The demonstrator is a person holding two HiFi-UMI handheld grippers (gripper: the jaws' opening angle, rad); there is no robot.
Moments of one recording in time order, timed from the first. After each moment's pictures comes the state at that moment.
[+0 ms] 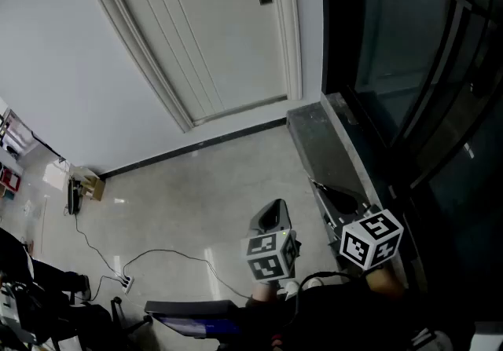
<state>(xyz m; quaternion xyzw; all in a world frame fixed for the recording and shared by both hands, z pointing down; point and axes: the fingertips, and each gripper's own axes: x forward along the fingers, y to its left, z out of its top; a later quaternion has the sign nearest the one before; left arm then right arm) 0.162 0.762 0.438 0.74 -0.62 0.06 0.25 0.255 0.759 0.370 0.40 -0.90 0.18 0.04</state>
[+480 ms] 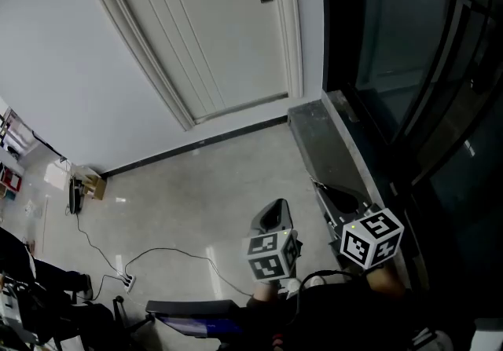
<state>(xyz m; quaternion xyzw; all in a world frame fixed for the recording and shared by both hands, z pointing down) 0.158 0.770 0.438 0.75 -0.61 0.06 0.25 0.248 0.766 0.371 0.40 -0.90 0.19 0.04</state>
